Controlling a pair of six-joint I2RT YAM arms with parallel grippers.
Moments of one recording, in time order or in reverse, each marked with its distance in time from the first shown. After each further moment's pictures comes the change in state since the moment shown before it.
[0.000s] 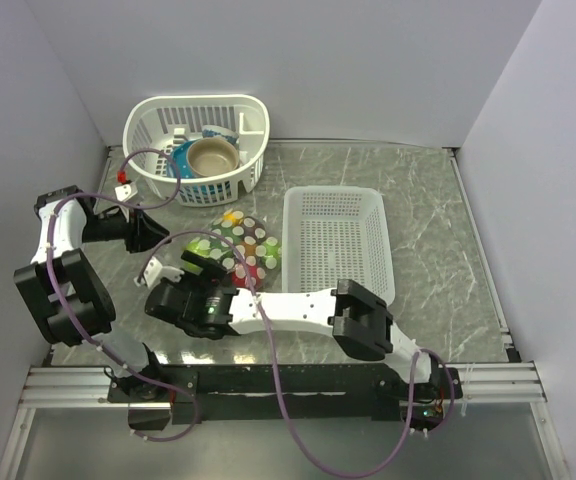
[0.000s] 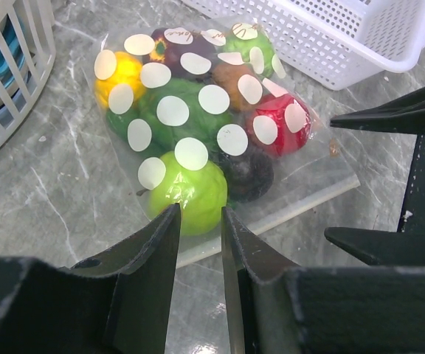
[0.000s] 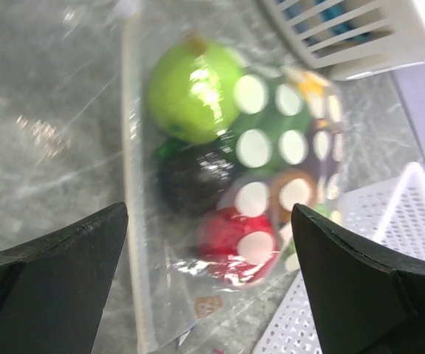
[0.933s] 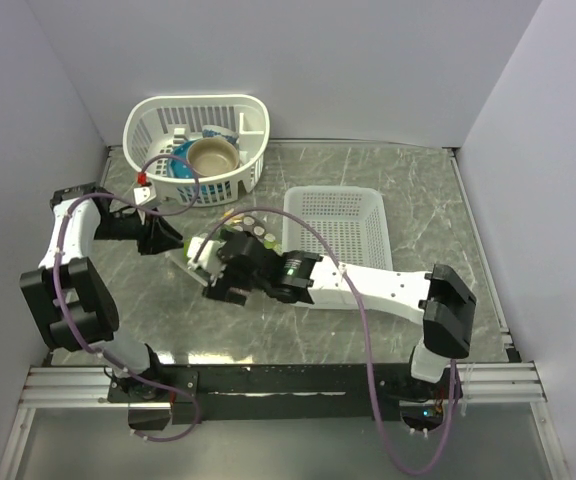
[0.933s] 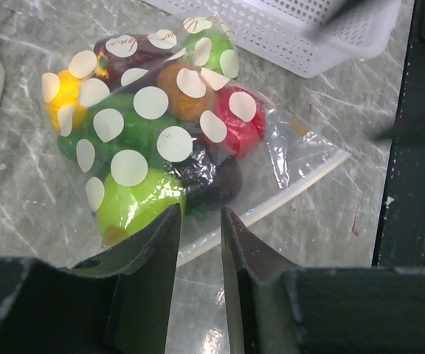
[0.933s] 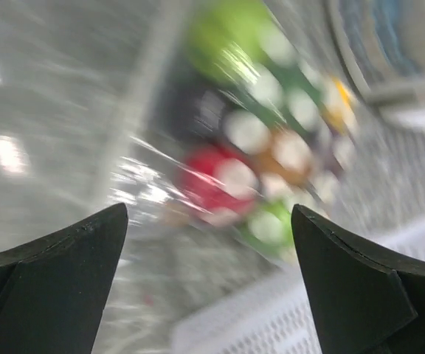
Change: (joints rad) left arm -0.113 -0.059 -0.016 -0.002 -0.048 -0.024; right arm -0.242 -0.492 -0.489 0.124 -0.632 -0.278
